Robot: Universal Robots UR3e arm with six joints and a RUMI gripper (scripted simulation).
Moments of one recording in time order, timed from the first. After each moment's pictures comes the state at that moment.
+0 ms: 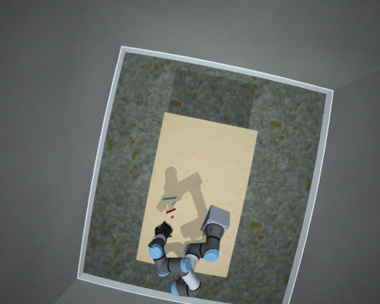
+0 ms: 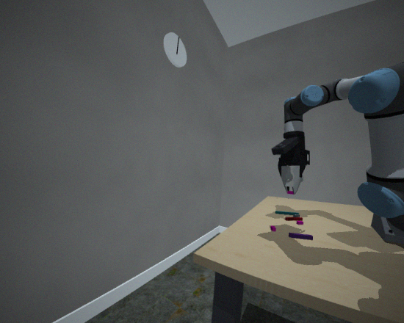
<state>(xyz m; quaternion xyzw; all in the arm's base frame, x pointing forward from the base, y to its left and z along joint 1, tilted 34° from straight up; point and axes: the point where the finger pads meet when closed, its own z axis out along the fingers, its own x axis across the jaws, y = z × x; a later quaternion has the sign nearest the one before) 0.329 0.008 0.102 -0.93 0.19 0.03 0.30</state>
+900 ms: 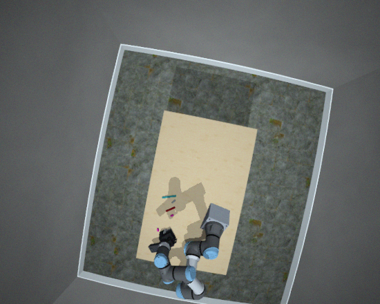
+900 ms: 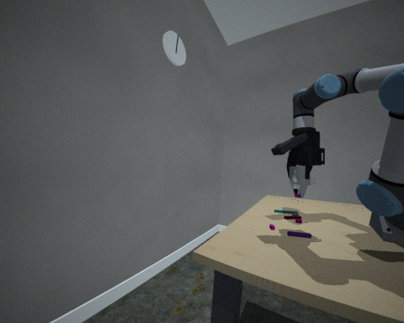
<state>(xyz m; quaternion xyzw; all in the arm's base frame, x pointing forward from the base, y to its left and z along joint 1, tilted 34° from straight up) 0.299 0.049 0.119 -0.89 0.36 0.08 0.29</state>
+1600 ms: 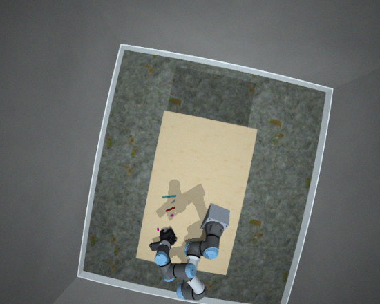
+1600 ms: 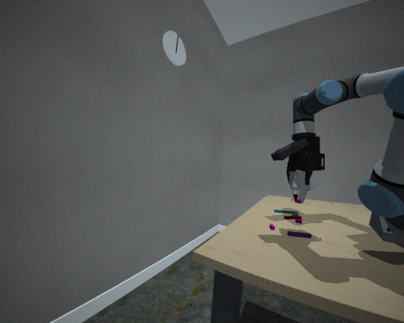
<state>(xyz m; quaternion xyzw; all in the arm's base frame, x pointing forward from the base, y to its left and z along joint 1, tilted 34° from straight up) 0.299 0.059 0.105 -0.89 0.36 0.08 0.29</state>
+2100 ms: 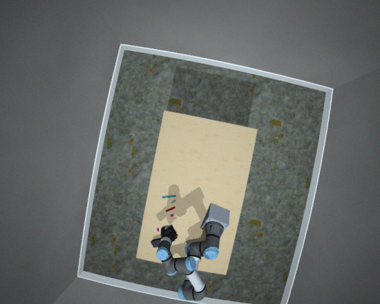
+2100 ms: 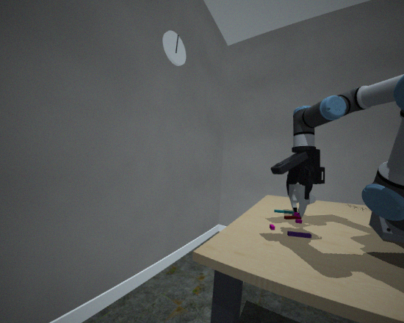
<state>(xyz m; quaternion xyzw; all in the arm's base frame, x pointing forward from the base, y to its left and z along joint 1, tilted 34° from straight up) 0.301 0.085 0.070 -0.89 0.36 0.08 0.29</state>
